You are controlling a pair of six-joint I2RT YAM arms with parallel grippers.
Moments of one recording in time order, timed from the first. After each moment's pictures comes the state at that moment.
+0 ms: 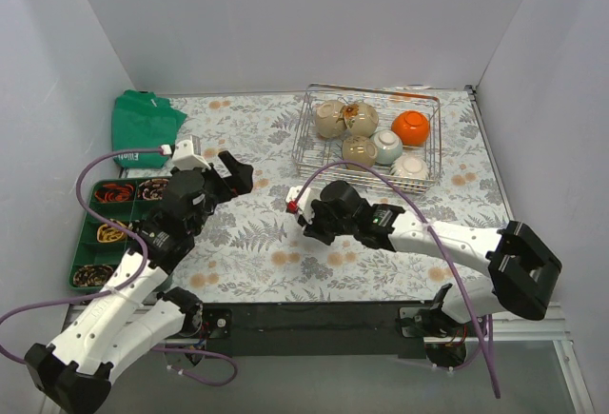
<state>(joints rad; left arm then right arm) -0.53 0.76 0.77 -0.26 -0.31 -0.60 1.01 1.38 0.83 -0.10 -0.19 -0.22</state>
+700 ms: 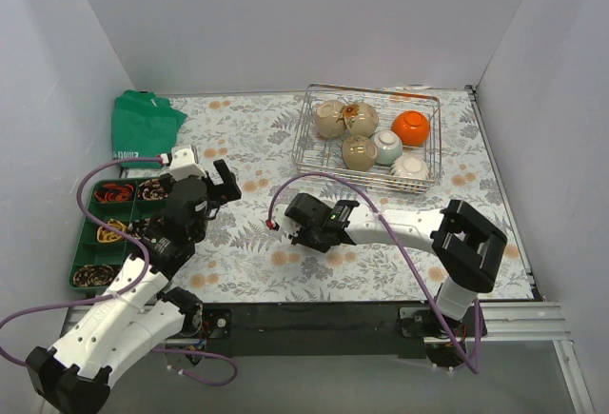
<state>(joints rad) -0.53 0.73 0.69 -0.29 -0.54 -0.43 1.11 1.68 1.06 -0.49 0.10 -0.25</state>
